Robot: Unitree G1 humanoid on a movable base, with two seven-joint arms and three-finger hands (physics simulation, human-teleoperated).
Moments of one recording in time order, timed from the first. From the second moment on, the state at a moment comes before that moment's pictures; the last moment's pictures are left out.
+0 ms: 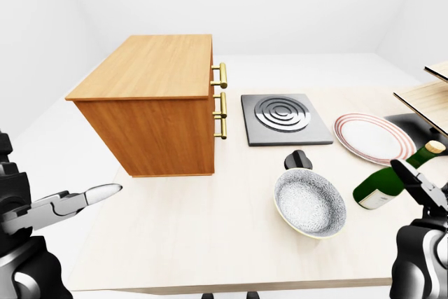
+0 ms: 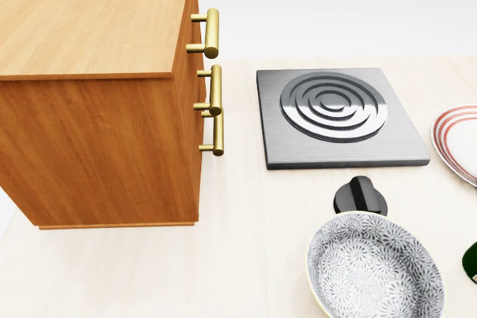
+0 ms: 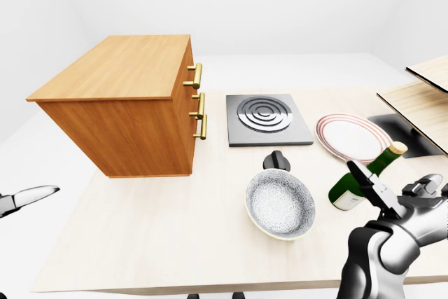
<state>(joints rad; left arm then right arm) 0.08 0.08 0.60 -0.88 -0.20 0.09 -0.08 0.07 -0.07 -0.60 -0.46 0.42 0.09 -0.52</state>
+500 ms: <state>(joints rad) 0.08 0.08 0.59 -0.87 -0.19 0.09 -0.08 0.03 -0.15 -0.61 -0.28 0.44 0.09 -0.52</state>
